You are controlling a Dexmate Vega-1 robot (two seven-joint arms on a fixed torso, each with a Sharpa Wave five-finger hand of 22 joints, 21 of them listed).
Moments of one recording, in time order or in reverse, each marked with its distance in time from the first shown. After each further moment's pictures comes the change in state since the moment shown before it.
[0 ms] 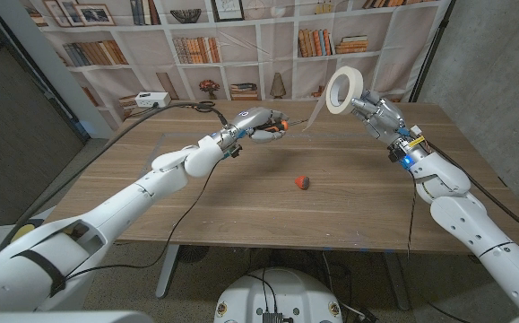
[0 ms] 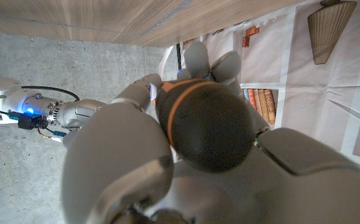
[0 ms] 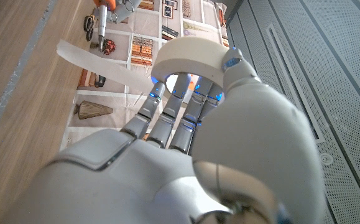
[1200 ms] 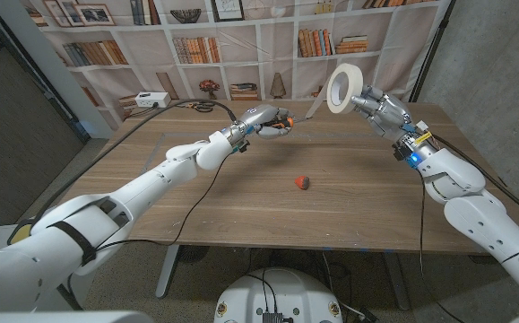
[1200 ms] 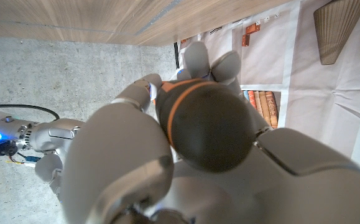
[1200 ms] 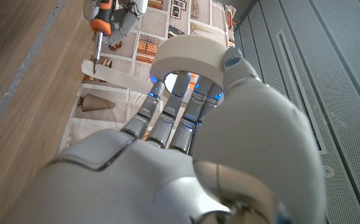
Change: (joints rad) left arm -0.132 -0.100 0.078 0.240 0.055 -0.074 0.105; left_hand 0.001 0.000 0.000 0.000 -0.003 0.000 0.000 -0.004 0.000 -0.002 0.002 -0.001 -0.003 0.000 0.000 0.001 0.000 0.000 0.000 -0.005 -0.002; right arm -0.117 -0.076 0.072 -0.146 -0.022 -0.021 -0.106; right_hand 0.000 0.000 0.021 -0.021 0.000 -0.004 0.005 0.006 0.000 0.013 0.013 0.002 0.000 0.031 -0.002 -0.002 0.009 -0.001 0.019 0.038 -0.010
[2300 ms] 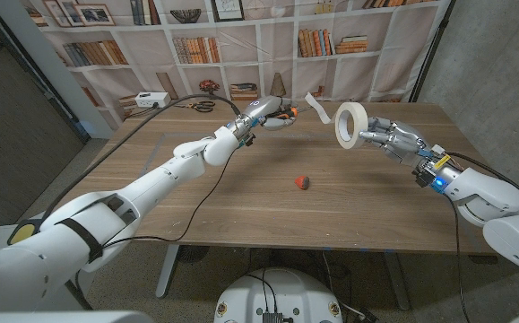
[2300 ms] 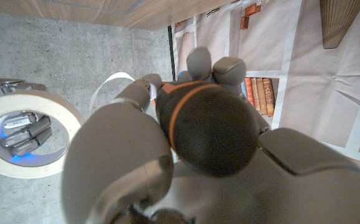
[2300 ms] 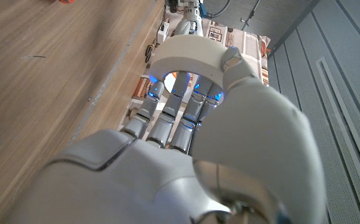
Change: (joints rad) left arm -0.006 -0.033 0.002 -0.029 -0.055 0.063 0.005; left_hand -0.001 0.001 0.000 0.000 0.012 0.000 0.000 0.037 0.085 -0.008 0.000 0.089 0.039 0.013 0.006 0.071 0.058 0.009 -0.002 0.048 0.169; right arm -0.188 -0.090 0.158 -0.037 -0.057 -0.118 0.098; right_hand 0.000 0.000 0.004 -0.004 -0.002 -0.004 0.004 0.002 0.000 0.000 0.000 0.000 0.000 -0.012 0.003 -0.002 0.006 -0.029 0.000 0.019 -0.005
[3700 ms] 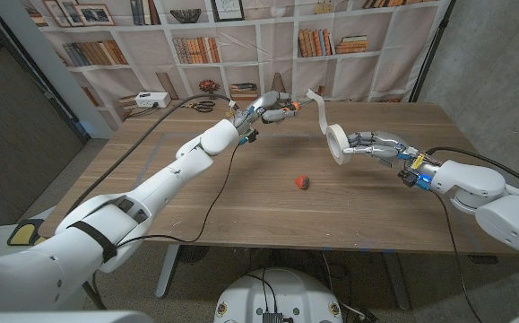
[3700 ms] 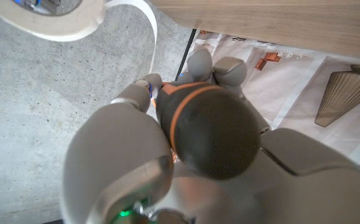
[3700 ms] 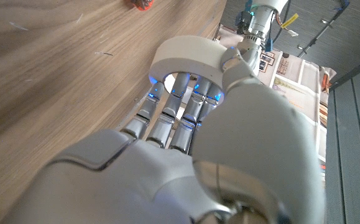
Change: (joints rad) left arm 0.022 -0.088 -0.115 0.048 -0.466 0.018 -0.441; left_hand 0.000 0.000 0.007 -0.007 -0.008 -0.010 0.010 0.021 0.001 -0.012 0.005 0.043 0.000 0.000 0.000 0.030 -0.012 0.006 -0.002 -0.002 0.006; right arm 0.107 -0.112 -0.114 -0.015 -0.216 -0.183 -0.140; right_hand 0.000 0.000 0.004 -0.004 -0.014 -0.007 0.007 0.004 0.003 -0.021 -0.005 0.001 0.000 -0.025 0.000 -0.004 -0.002 -0.018 -0.007 0.028 -0.012
